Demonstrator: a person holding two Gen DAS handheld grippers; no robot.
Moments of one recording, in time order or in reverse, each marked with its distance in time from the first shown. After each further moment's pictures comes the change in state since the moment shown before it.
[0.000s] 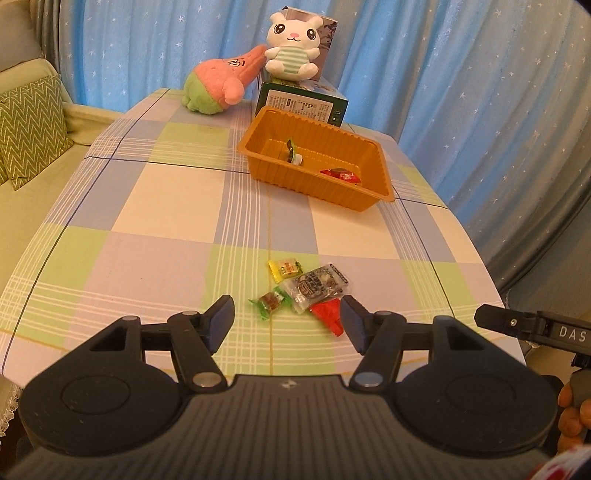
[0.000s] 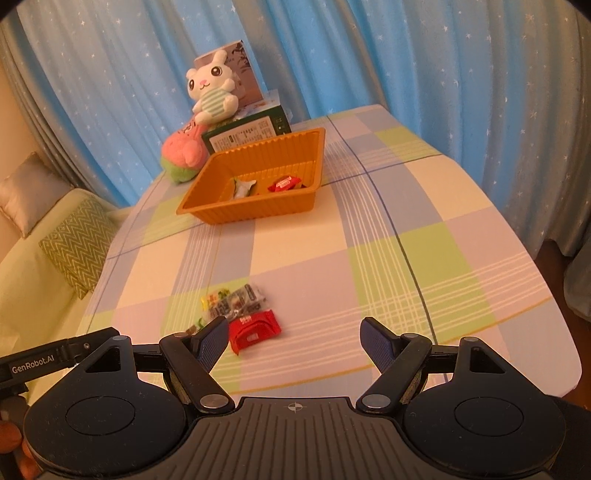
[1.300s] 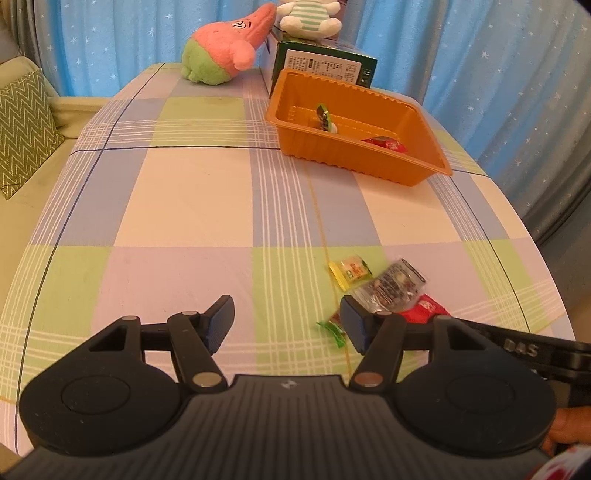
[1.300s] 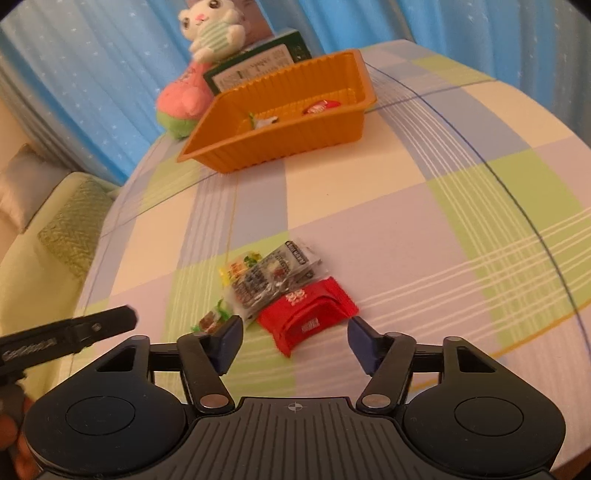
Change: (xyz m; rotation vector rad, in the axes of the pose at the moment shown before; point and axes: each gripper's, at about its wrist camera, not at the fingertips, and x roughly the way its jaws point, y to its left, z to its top) left arm 0.088 0.056 0.028 0.081 0.109 0.023; right arm 0.140 0.035 -0.015 0.120 0.113 0.028
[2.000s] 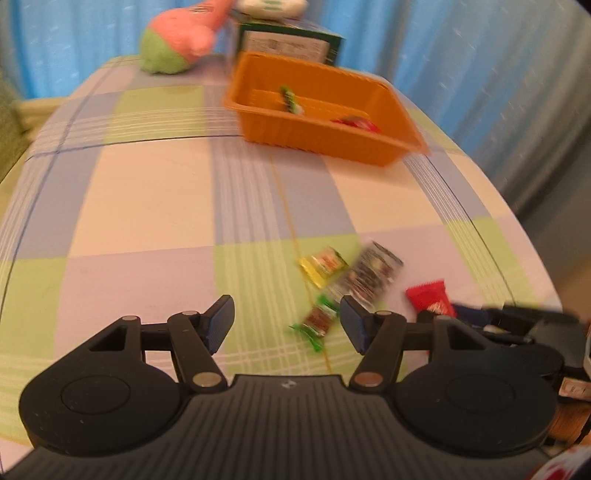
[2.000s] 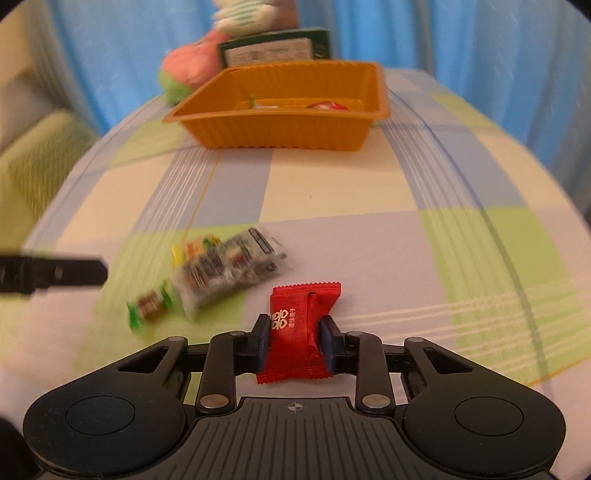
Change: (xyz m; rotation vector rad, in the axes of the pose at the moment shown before) left arm 0.028 -0.015 0.002 0.115 0.058 -0.100; right arm 0.013 0.001 -0.020 -0.381 -0.034 -0.163
